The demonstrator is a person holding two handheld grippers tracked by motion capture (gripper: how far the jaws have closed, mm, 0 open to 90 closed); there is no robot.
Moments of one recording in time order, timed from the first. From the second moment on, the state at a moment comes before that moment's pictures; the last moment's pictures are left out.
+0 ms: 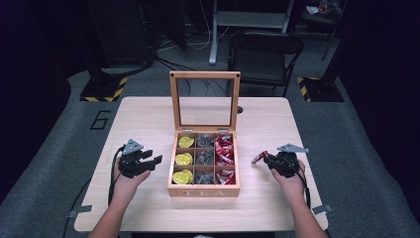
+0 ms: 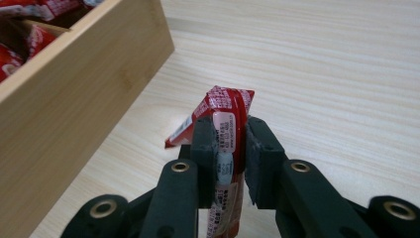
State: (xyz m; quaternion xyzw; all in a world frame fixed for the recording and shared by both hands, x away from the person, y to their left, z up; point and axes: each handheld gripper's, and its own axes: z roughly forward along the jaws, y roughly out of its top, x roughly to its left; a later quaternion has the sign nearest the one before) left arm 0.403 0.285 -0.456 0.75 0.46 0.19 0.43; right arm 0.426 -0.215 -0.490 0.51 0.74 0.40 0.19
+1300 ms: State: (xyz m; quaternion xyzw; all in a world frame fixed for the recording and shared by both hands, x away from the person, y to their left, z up) left arm 0.404 0.286 -0.457 0.76 0.46 0.19 0.42; right arm 0.434 -0.225 -0.504 0.55 0.73 0.36 0.18
